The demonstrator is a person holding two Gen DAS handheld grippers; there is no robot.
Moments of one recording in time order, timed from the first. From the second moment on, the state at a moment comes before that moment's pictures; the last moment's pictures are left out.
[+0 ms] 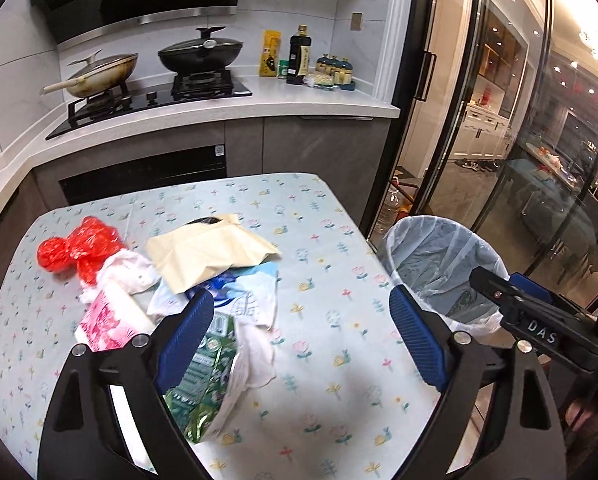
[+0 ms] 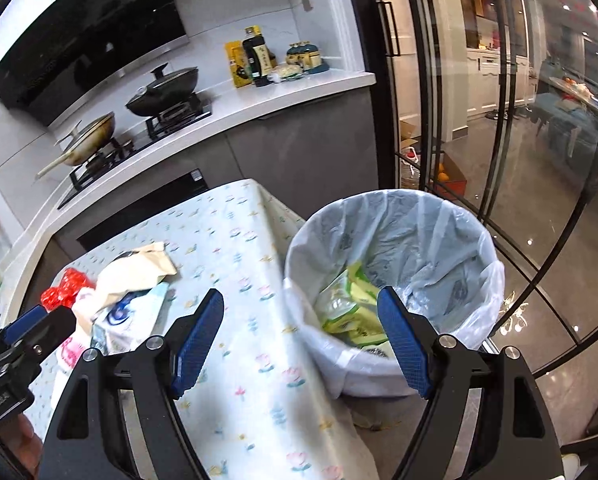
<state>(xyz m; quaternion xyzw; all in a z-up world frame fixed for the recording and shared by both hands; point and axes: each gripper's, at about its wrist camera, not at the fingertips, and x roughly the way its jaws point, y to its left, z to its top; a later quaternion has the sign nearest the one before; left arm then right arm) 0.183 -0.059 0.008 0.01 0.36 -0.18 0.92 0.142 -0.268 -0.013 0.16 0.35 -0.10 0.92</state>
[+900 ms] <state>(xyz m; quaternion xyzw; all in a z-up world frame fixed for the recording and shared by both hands) 0.153 0.066 -0.035 -0.01 0.40 -0.11 0.91 0.137 -0.144 -0.044 0.14 0.42 -0.02 0.90</state>
